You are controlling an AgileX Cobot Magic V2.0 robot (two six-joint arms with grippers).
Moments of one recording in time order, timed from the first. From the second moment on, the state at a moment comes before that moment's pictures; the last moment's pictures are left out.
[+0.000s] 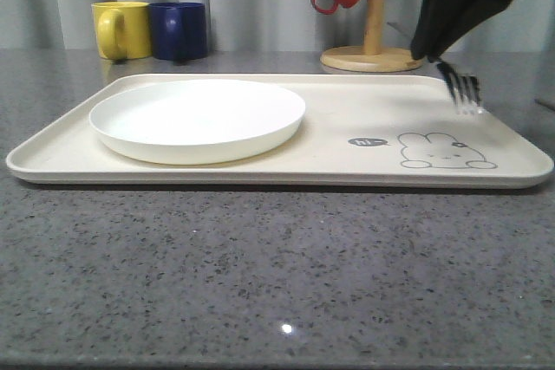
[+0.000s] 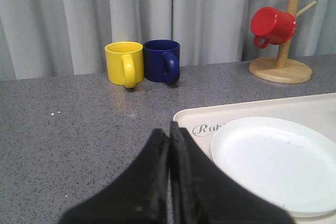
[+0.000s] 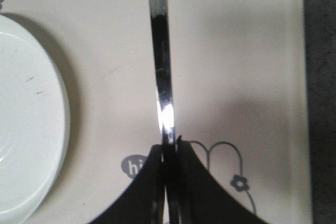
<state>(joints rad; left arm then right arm) -0.18 0.42 -0.45 -0.39 0.20 0.40 0.42 1.55 -1.29 -0.01 0.82 0.53</state>
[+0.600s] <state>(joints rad) -0.18 0.42 -0.45 -0.39 0.20 0.40 0.51 1.76 -1.39 -0.09 0.76 0.70</state>
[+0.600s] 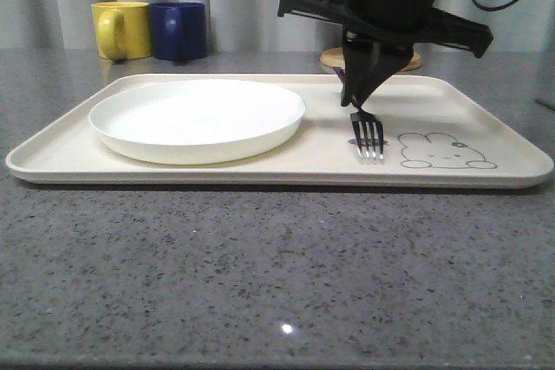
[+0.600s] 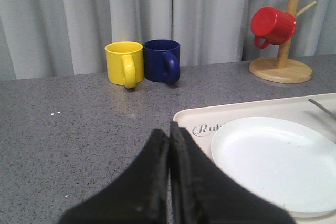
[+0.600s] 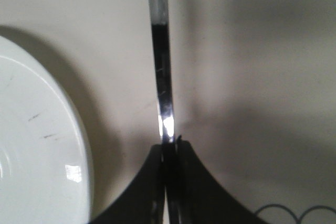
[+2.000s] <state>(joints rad) -0.18 0.42 -0.45 -0.39 0.20 0.40 0.18 1.51 -1.39 -0.15 1.02 0.36</state>
